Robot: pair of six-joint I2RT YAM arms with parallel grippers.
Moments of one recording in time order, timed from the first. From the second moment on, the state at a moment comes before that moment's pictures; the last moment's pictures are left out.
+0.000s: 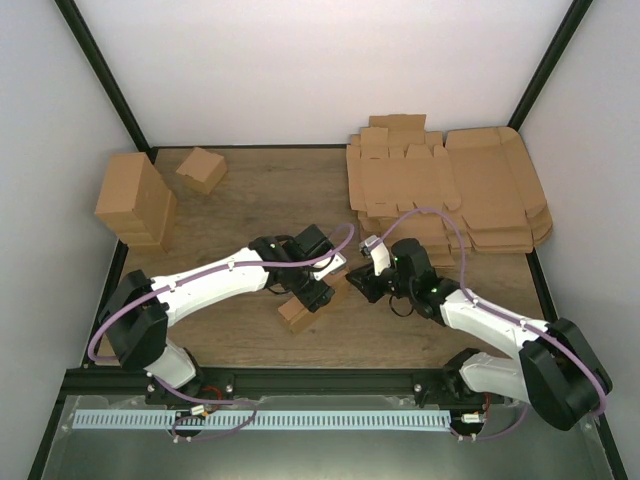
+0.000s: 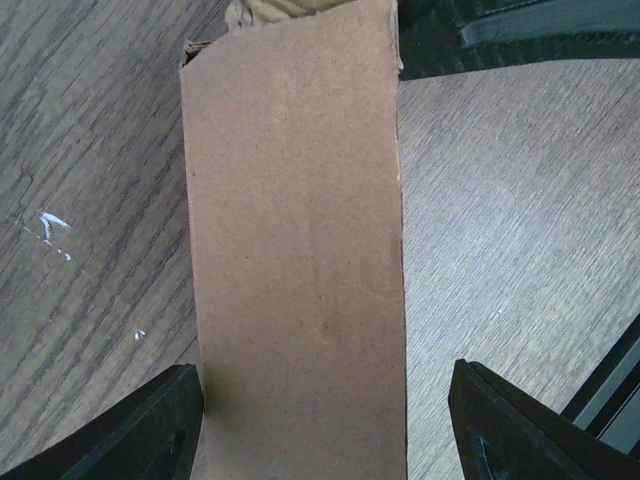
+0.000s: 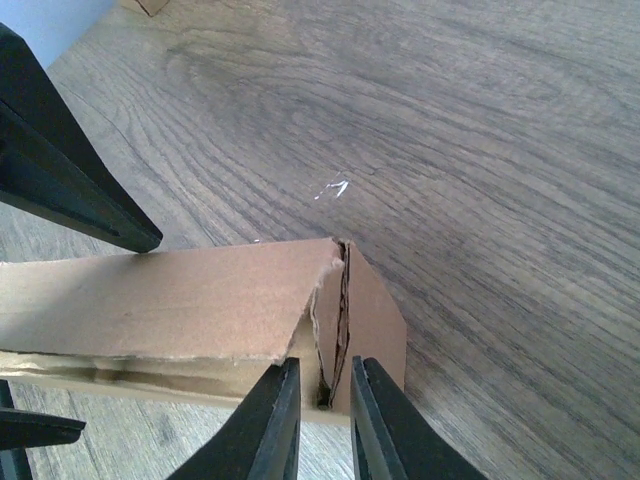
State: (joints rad) left arm -0.93 1.57 1.16 -0.79 0.09 -0.05; right arm 0.59 1.15 0.47 0.06 -0.40 0.17
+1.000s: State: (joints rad) left arm -0.93 1.59 1.16 -0.79 0.03 -0.02; right arm 0.73 1.20 0.50 0.09 -0.26 0.20
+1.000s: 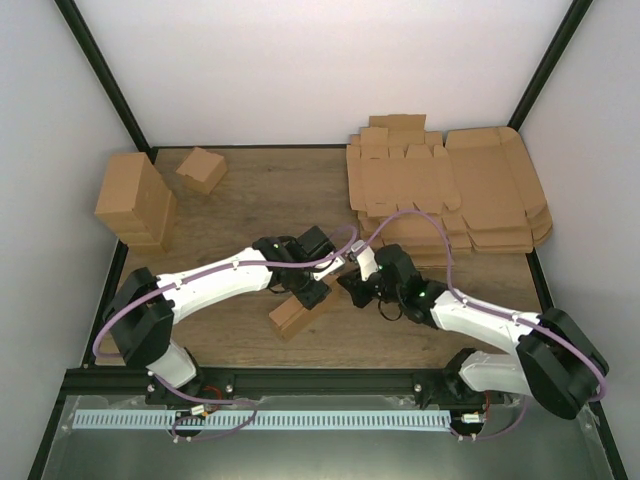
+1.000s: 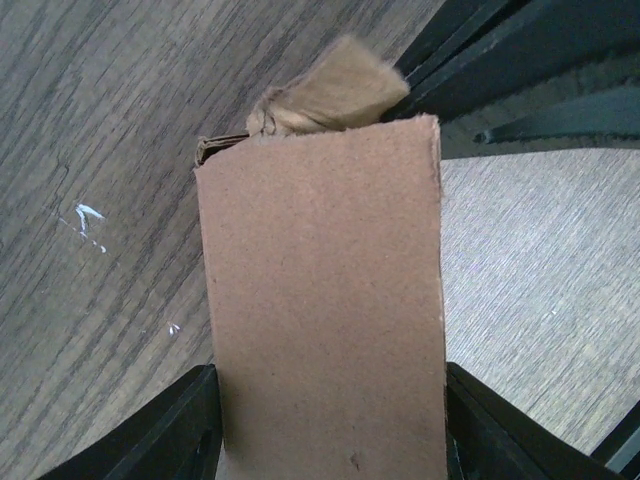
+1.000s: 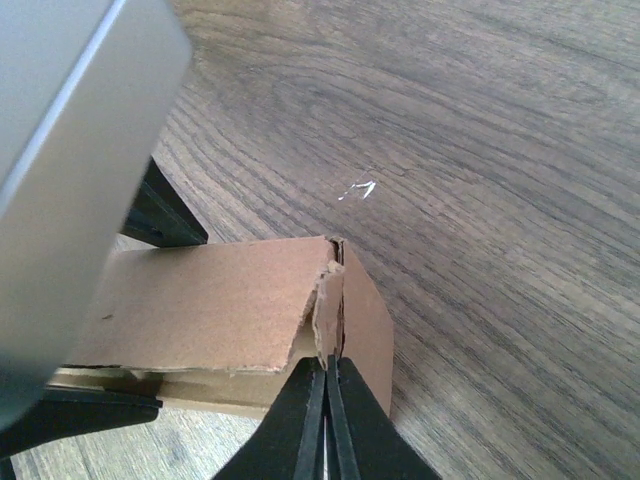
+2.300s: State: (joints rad) left arm -0.93 1.59 1.15 -0.78 0.04 0.00; right arm 0.74 1.10 0.52 -0.02 -0.23 0.20
